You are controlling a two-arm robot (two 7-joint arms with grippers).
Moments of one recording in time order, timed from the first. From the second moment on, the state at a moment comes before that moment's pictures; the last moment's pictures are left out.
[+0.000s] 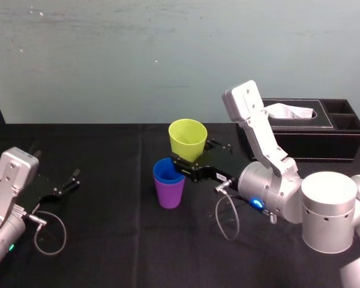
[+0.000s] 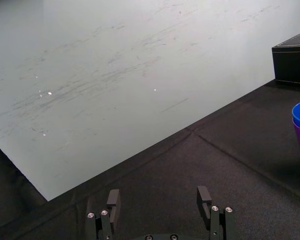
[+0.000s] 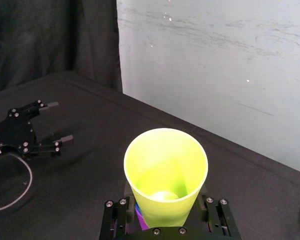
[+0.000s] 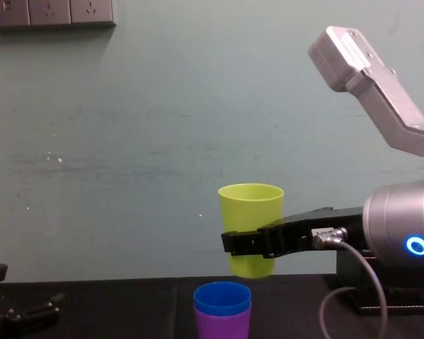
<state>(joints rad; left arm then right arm) -0.20 0.60 0.45 -1.41 -0.25 -0.12 0.03 0.31 0.24 -0.39 -1.66 0.18 0.52 0.30</state>
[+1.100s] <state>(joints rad) -0.20 0.60 0.45 -1.41 -0.25 -0.12 0.03 0.41 0.17 -0.44 -1.45 0.18 0.43 0.31</state>
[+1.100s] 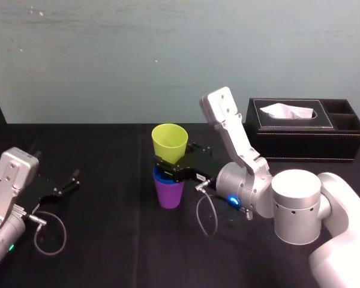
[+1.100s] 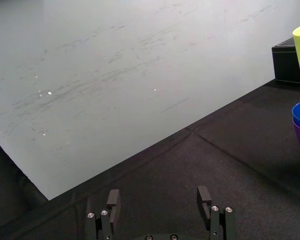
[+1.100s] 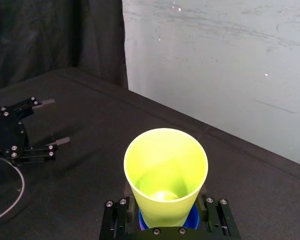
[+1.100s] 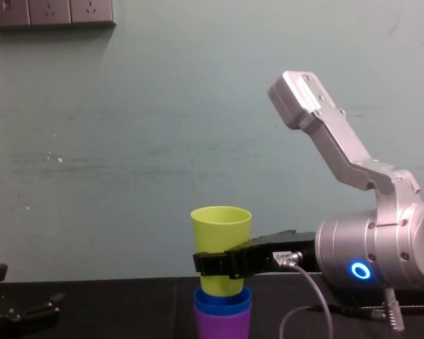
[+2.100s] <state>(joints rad) -0.20 0.60 0.45 -1.41 -0.25 -0.12 0.03 0.41 0.15 -0.43 -1.42 0.17 0.42 0.31</state>
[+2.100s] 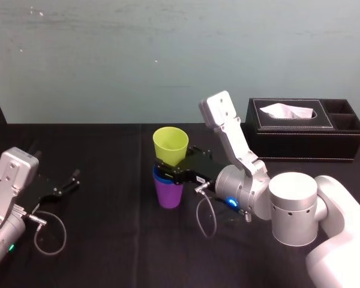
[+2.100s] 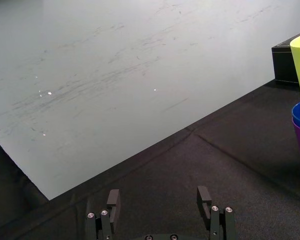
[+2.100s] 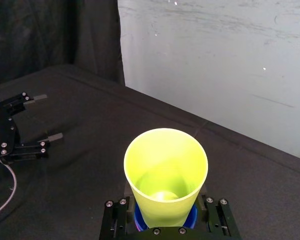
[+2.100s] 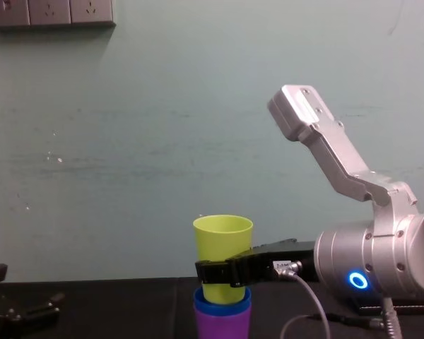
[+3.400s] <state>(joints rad) -0.20 0.60 0.45 -1.41 -0.25 -0.12 0.03 0.41 0.15 -0.44 -1.38 0.17 0.41 0.31</state>
